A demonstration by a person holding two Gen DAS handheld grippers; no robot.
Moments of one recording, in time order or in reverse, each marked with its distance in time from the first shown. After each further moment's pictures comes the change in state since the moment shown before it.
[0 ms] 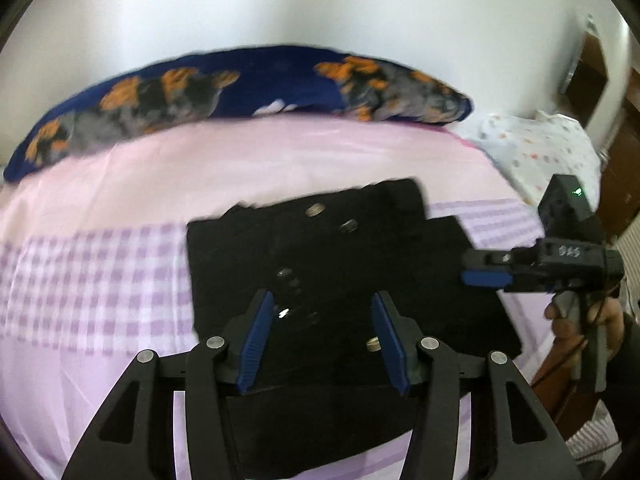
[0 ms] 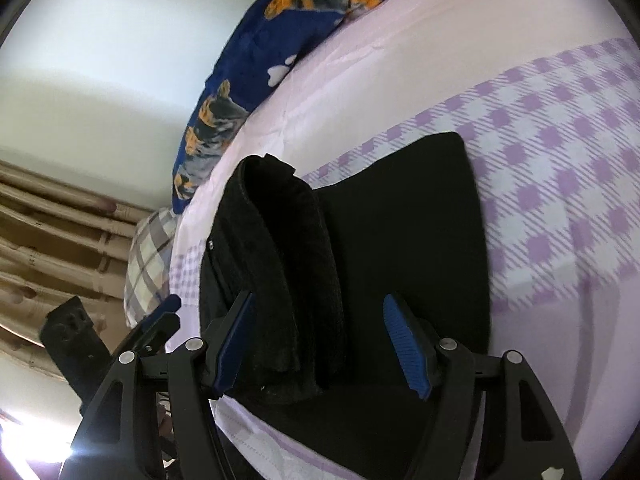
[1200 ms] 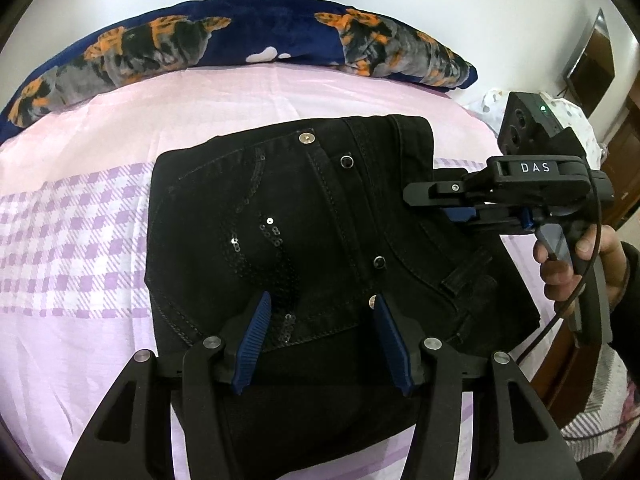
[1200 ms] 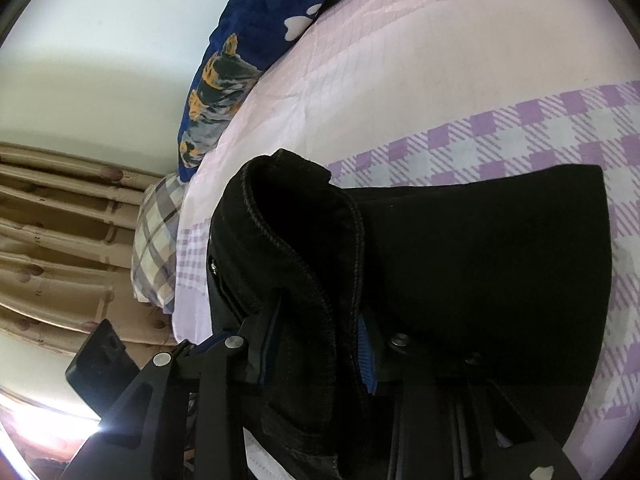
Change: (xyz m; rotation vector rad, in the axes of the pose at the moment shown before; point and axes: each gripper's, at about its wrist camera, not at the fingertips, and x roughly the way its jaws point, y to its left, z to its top) left arm 0.030 0.000 -0.022 -0.010 0.102 -0.036; right arm 0.060 0.013 0.028 -0.038 0.146 0.053
